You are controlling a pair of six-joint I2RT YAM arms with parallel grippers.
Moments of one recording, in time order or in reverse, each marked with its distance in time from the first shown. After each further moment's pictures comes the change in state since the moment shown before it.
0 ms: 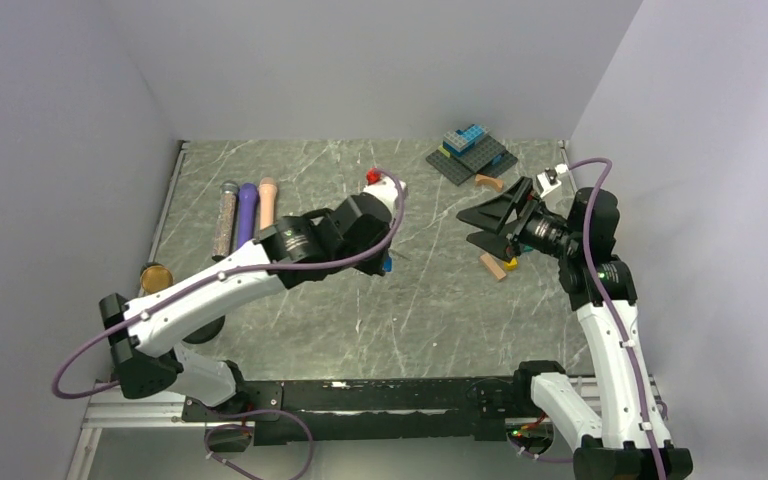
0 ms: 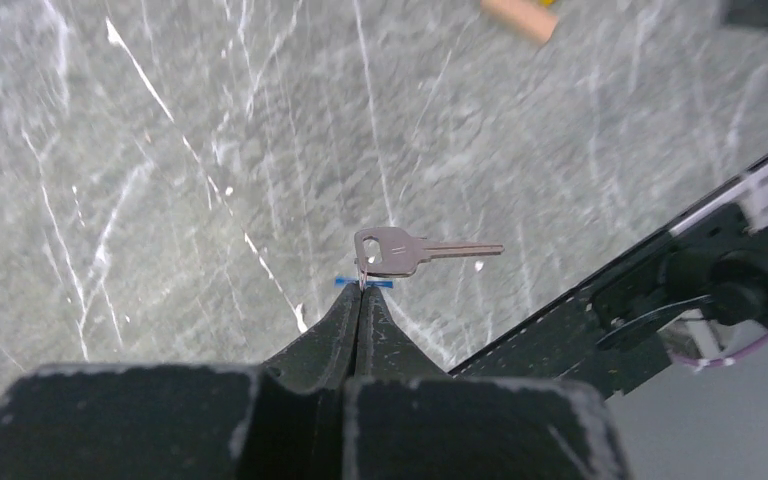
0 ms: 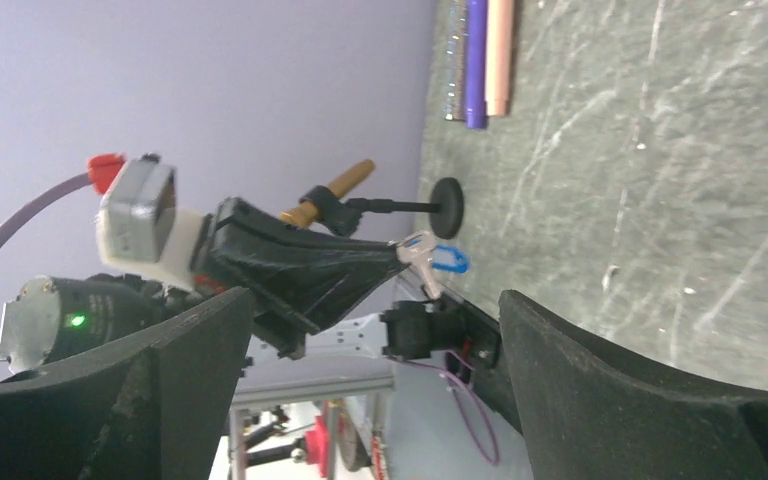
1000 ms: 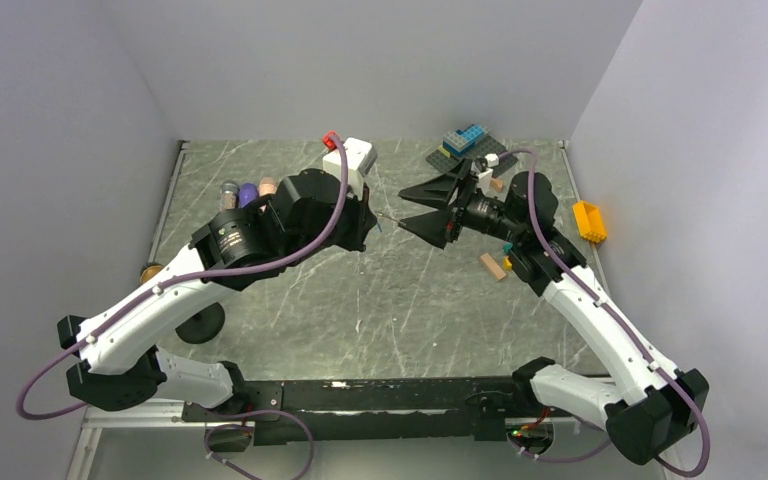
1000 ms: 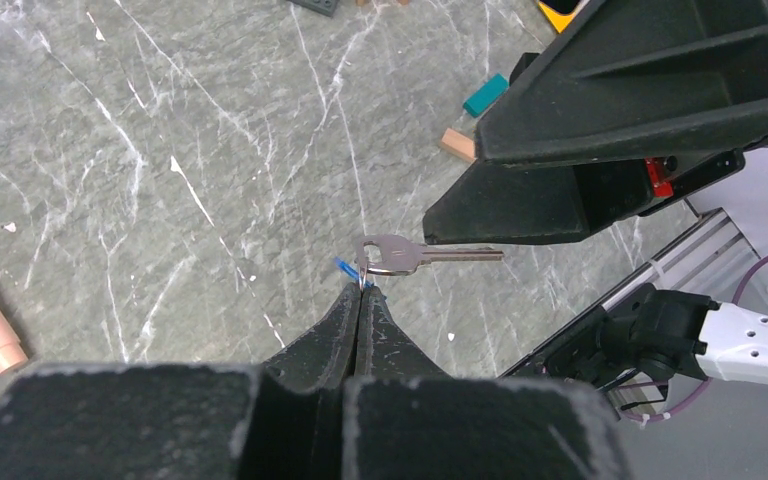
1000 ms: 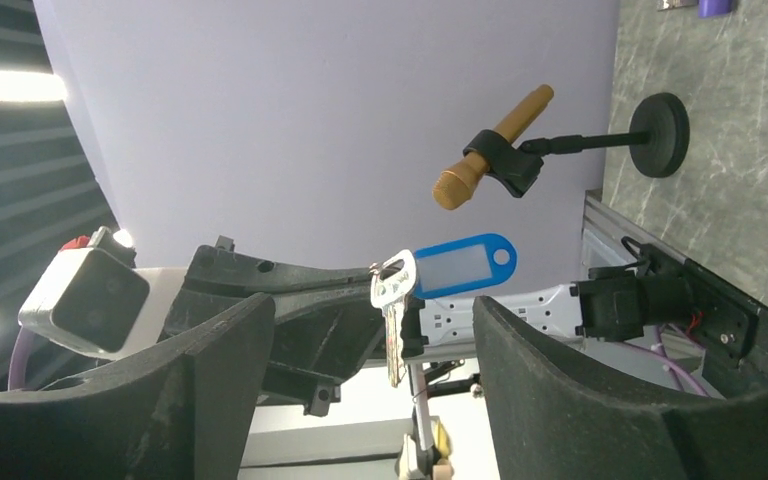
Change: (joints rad) left arm 0.000 -0.120 0.203 -0.010 -0.078 0.074; right arm 0.443 0.185 -0.003 0.483 0.184 0.617
